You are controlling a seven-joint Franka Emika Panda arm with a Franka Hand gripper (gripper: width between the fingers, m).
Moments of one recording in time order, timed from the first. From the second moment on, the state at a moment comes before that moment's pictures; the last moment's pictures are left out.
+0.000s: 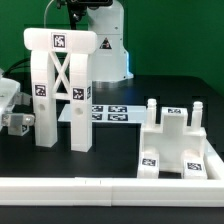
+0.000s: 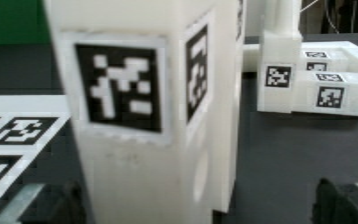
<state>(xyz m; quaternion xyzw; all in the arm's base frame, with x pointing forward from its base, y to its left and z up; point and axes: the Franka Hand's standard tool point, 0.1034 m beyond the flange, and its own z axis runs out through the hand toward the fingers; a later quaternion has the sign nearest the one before) 0.495 -0.149 0.055 -0.54 0.54 0.46 0.45</state>
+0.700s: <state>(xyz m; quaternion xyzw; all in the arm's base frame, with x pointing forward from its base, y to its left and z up) 0.500 -0.137 0.055 -0.54 0.53 0.48 0.44</state>
